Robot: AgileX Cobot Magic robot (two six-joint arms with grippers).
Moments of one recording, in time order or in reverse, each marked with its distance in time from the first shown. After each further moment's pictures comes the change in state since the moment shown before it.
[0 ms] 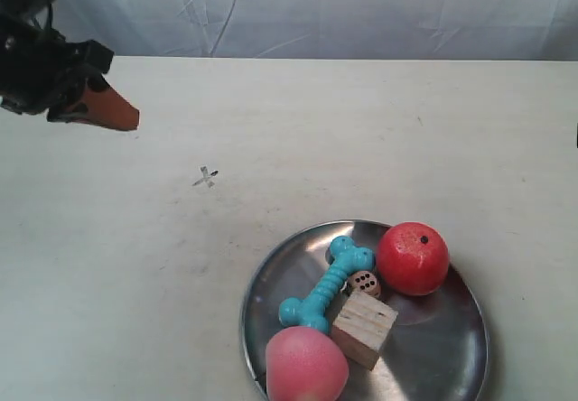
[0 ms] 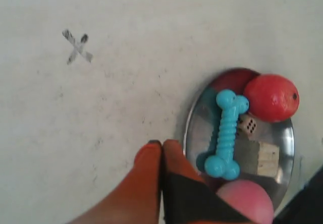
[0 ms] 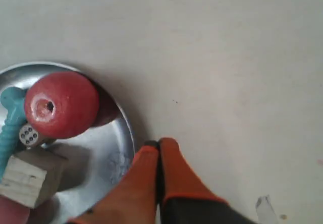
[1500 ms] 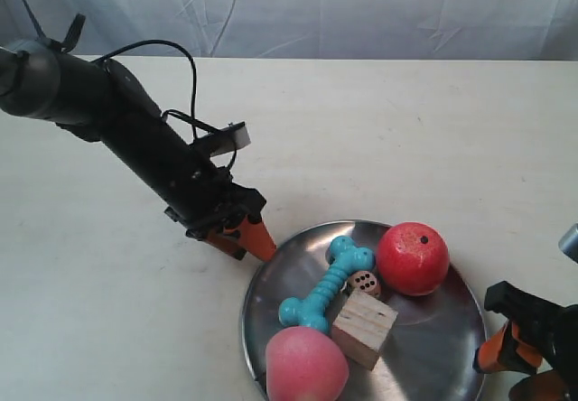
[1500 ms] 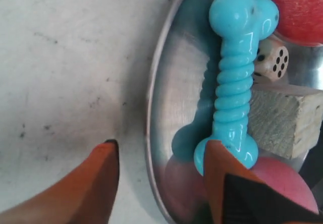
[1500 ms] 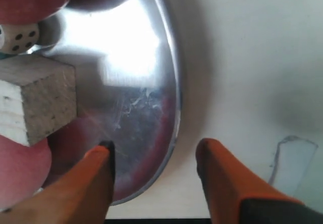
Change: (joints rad) left arm -0.385 0.430 -0.042 -0.079 -0.085 0.105; right arm 0.000 0.044 0.593 0.583 -0.339 -0.224
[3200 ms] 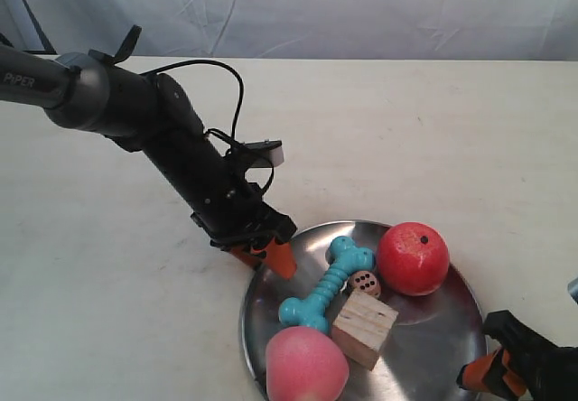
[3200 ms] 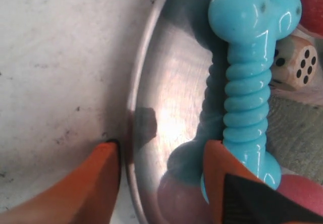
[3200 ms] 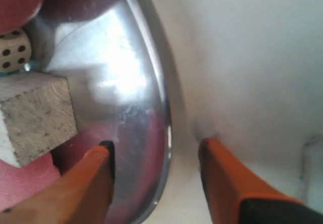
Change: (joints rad) left arm -0.114 0.048 -0.043 0.088 -0.075 -0.061; right arm 0.000 0.000 0.220 0.434 -0.202 -0.295
